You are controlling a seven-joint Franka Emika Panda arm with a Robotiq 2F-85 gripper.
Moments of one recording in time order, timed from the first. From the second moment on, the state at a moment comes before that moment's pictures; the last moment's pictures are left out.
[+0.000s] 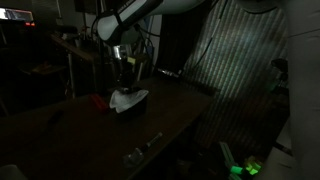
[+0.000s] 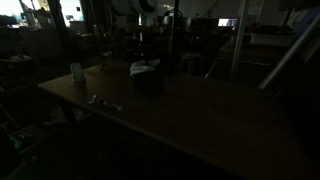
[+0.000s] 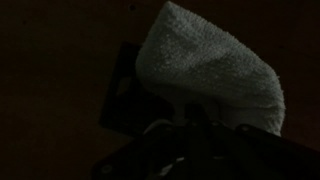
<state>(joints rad) -0.01 0.42 0.03 -1.69 -0.12 1.92 -0.25</state>
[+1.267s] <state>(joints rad) 0.05 0.21 0.08 -1.95 -0.11 1.93 -0.18</state>
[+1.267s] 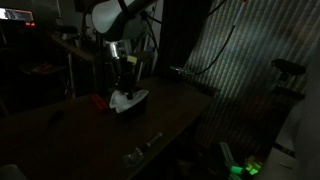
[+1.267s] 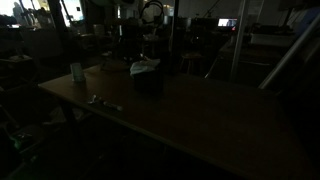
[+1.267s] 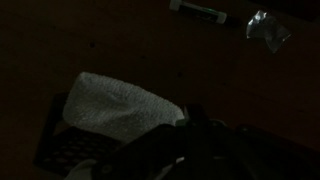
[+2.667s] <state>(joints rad) 0.06 0.34 0.09 -1.94 -0.12 2.01 -0.18</state>
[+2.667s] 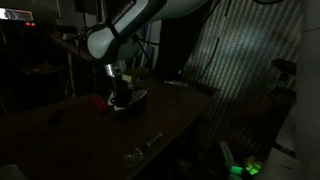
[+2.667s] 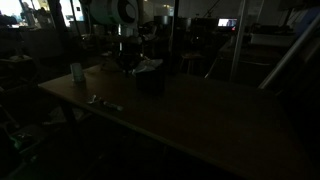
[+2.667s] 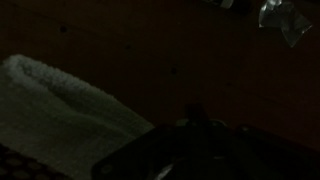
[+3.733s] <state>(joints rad) 0.06 0.35 0.06 -1.86 -0.23 2.04 -0.18</state>
